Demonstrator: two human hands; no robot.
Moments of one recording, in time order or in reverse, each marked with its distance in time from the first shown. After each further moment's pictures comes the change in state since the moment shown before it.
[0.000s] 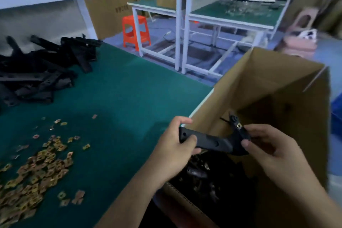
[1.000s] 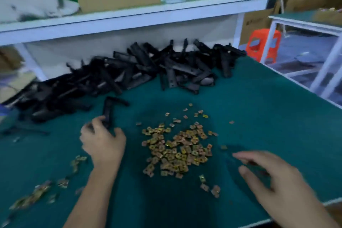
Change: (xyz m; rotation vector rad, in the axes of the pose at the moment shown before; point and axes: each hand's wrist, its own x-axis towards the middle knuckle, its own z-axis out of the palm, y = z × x) left_hand -0.206 -0.057 -0.325 0.802 1.703 -0.291; right_hand -0.007 -0.125 0.230 -0.119 -0.607 -0.599
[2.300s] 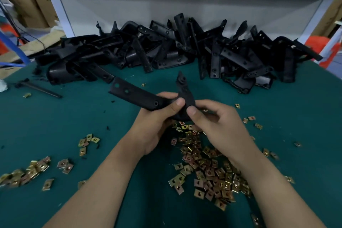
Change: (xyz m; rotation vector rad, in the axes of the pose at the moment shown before) left_hand 0.023 0.010 0.041 -1.344 -0.729 -0.300; right_hand 0.167 -0.077 0.158 0.599 -0.271 -0.152
